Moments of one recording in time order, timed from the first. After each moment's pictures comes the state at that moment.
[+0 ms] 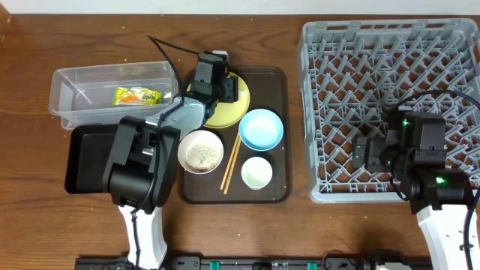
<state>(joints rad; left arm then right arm) -0.29 2.07 1.23 0.05 0.05 -0.23 0.00 1.02 0.89 -0.83 -0.03 0.06</state>
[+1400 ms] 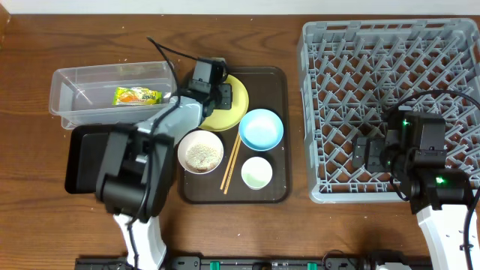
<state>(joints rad) -0.28 1.96 1.23 -0.21 0.05 -0.22 0.00 1.02 0.89 -0.83 -0.03 0.06</state>
